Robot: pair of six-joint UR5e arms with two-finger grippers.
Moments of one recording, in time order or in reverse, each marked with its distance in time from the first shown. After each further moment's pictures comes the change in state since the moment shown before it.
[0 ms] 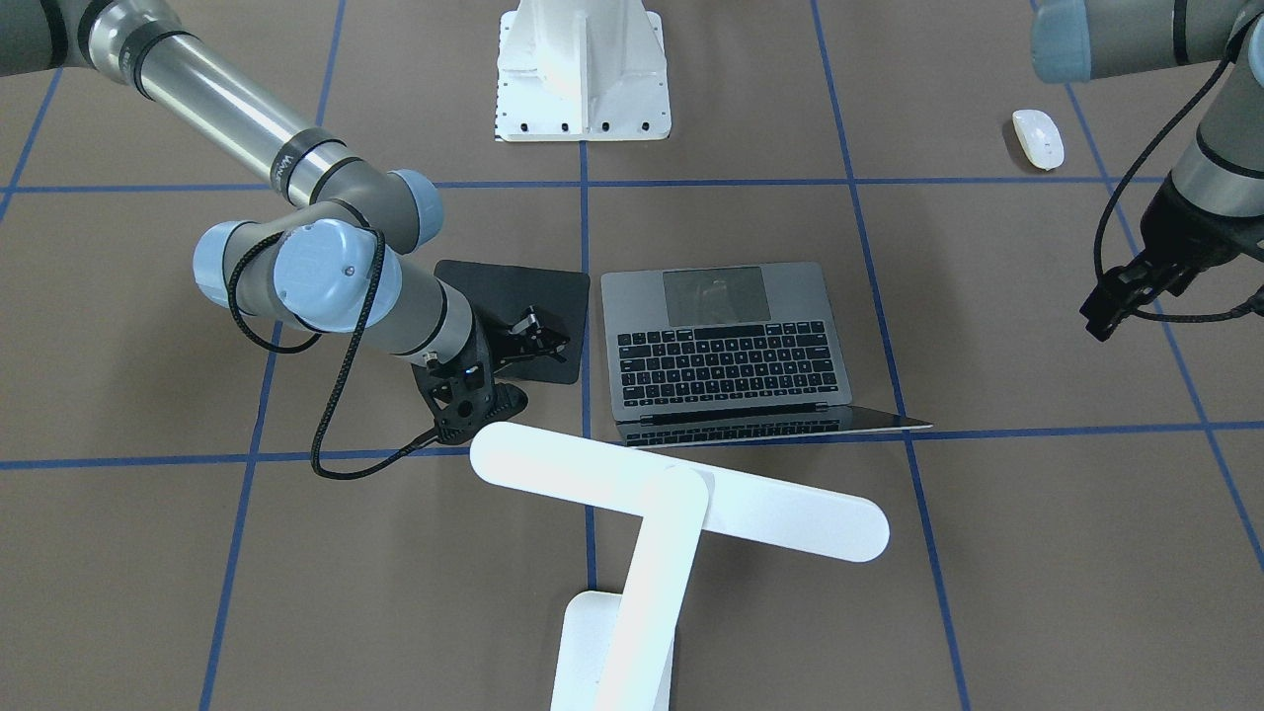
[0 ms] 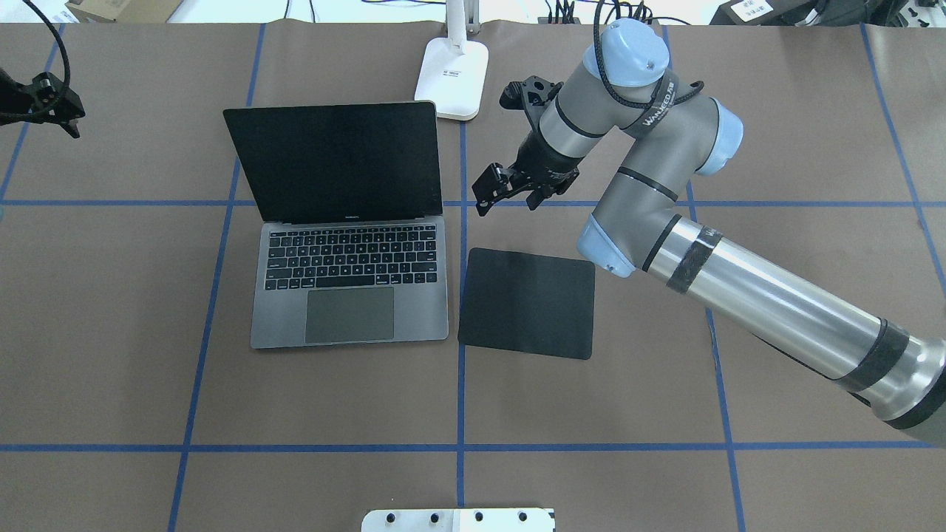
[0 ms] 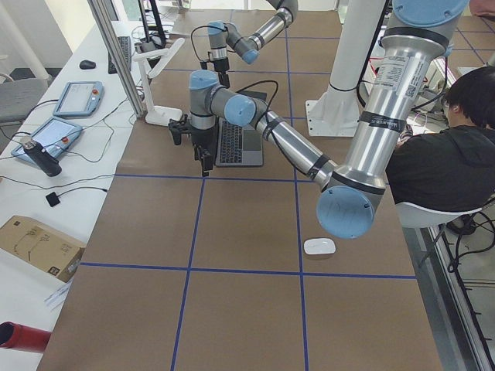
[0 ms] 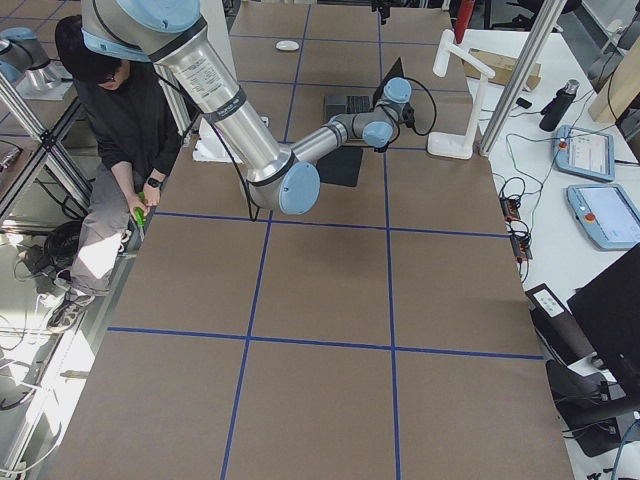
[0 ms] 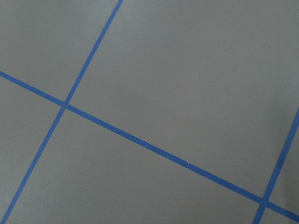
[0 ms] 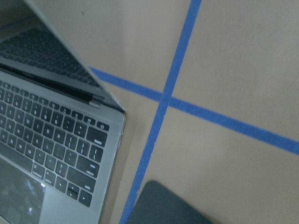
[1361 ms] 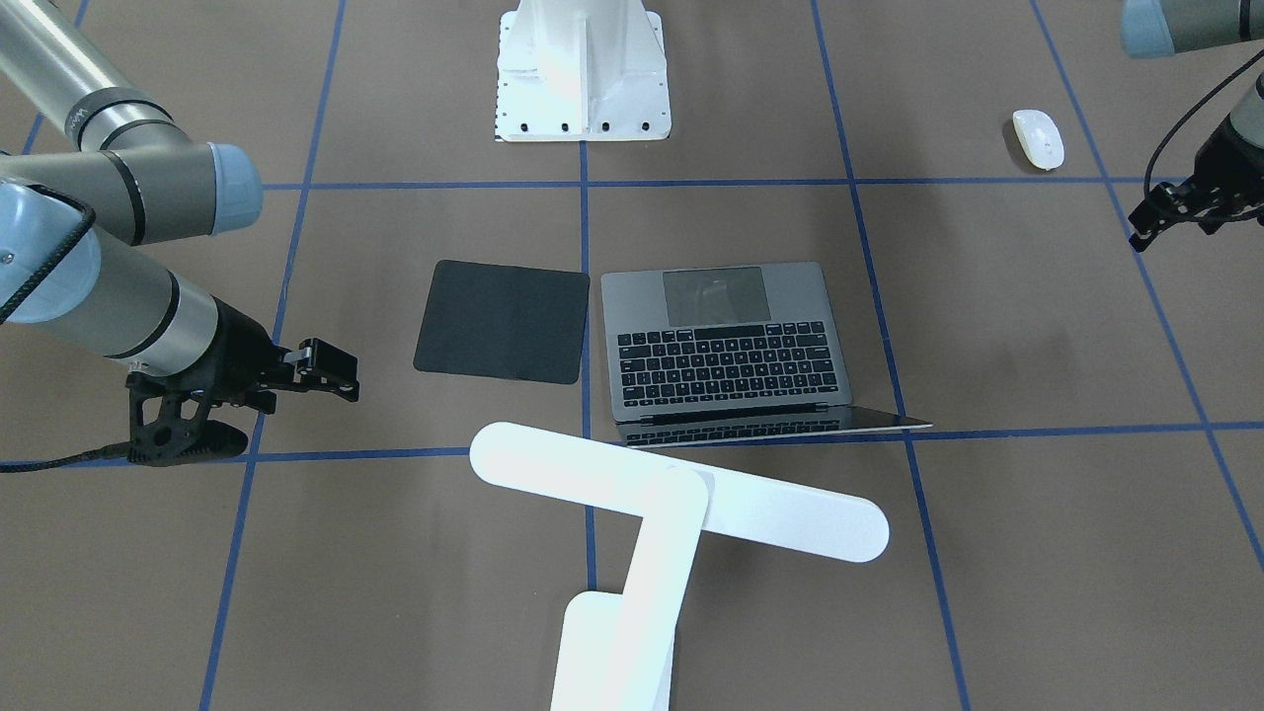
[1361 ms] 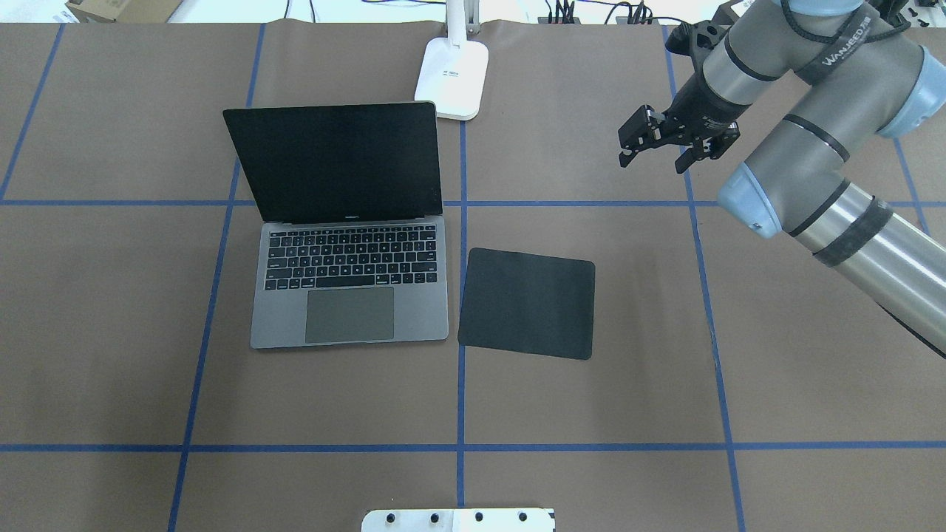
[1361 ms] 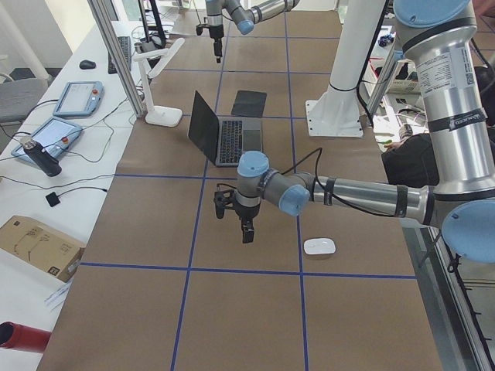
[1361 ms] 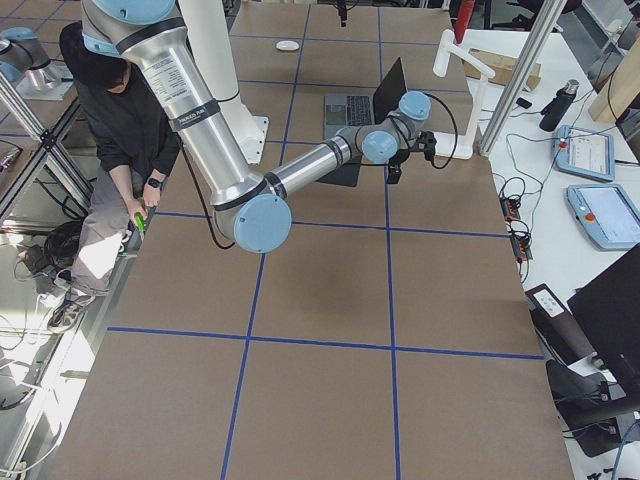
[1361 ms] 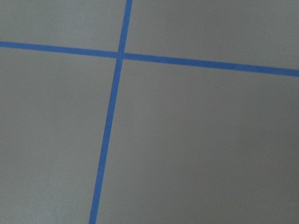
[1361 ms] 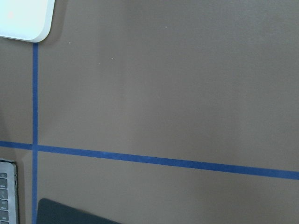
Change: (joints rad) left arm 0.010 0.612 0.061 -0.723 -0.115 0.176; right arm 0.195 -0.263 0.284 -0.320 0.017 -0.008
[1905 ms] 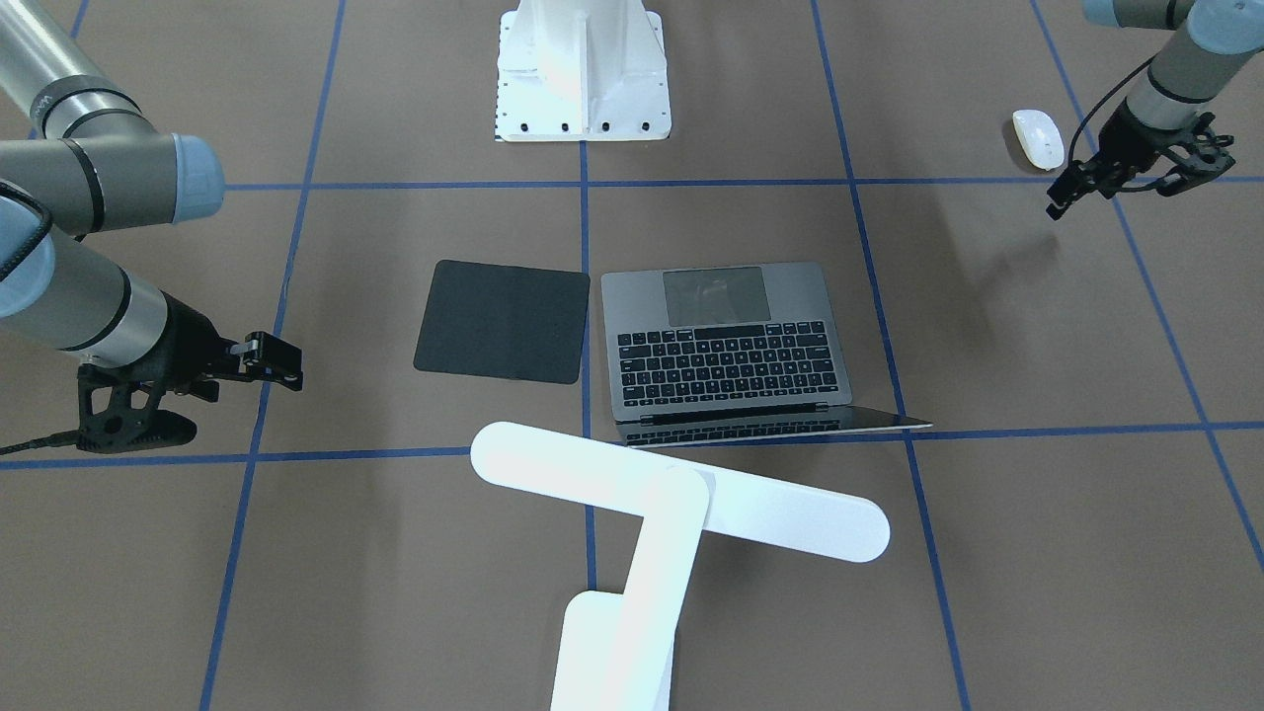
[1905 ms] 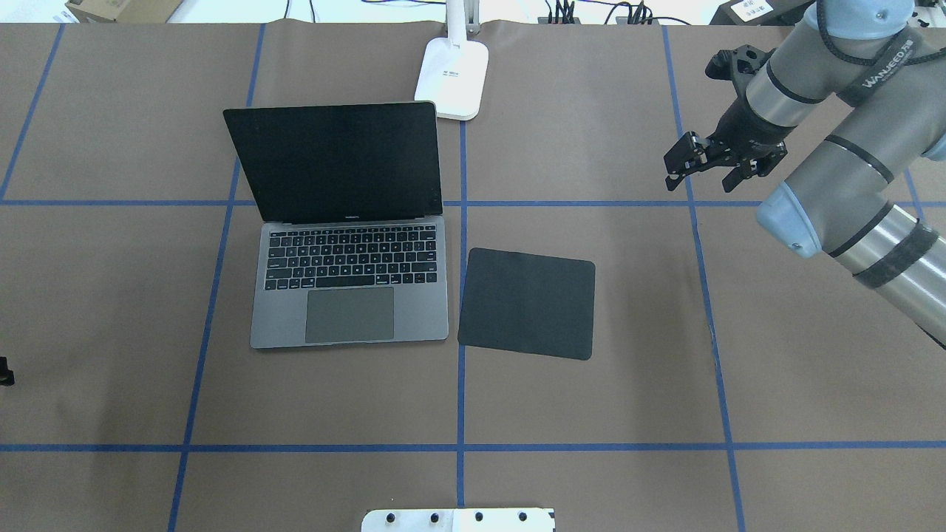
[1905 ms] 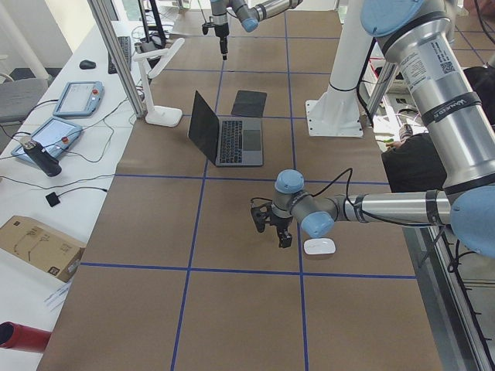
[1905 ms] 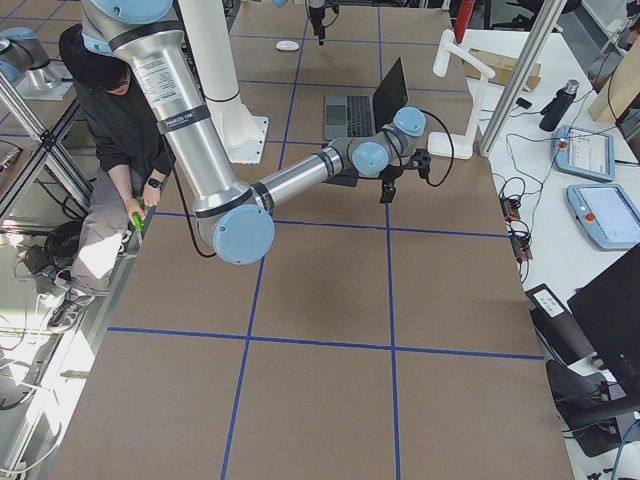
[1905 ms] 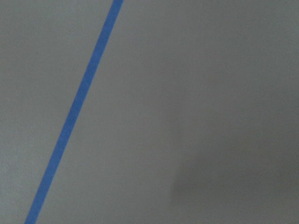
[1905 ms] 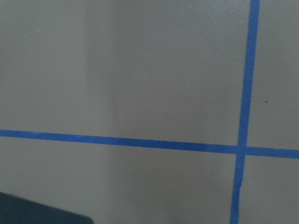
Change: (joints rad) left arm 0.410 0.180 0.025 -0.378 0.146 -0.519; right arm 0.020 -0.095 0.078 -0.135 -0.029 -0.152
